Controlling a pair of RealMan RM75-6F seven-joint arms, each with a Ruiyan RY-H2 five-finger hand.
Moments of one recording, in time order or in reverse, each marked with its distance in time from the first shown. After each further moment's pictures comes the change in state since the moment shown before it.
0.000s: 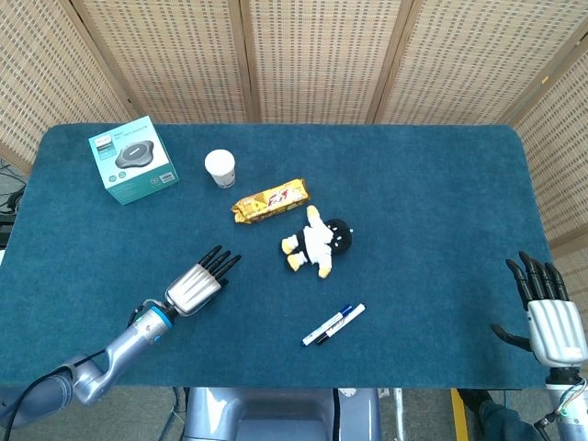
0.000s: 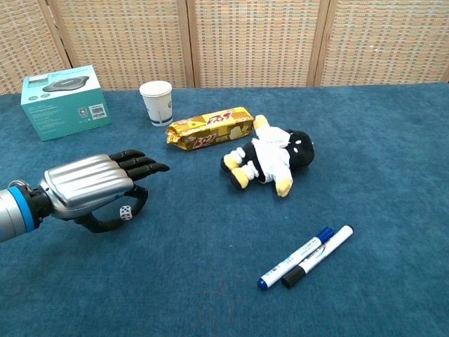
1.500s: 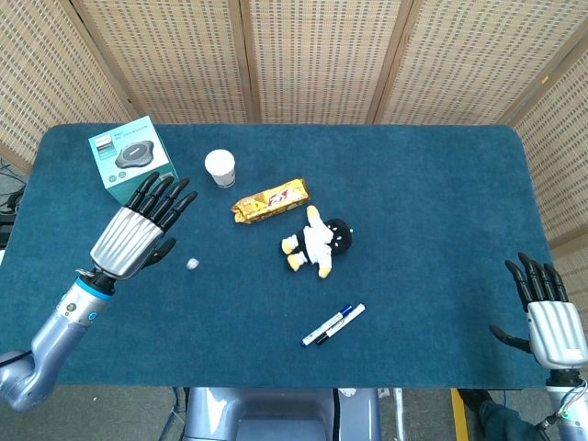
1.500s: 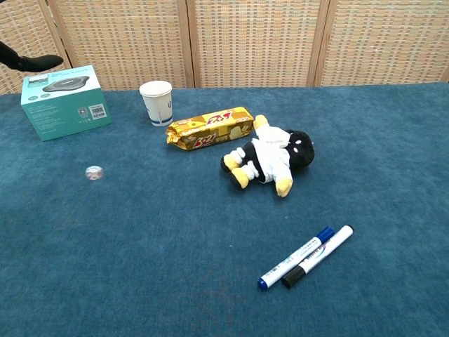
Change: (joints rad) left arm 0.040 0.518 -0.176 -0.597 -0.103 0.252 0.032; right arm -0.003 0.011 -0.007 -0.017 -0.011 0.003 0.007
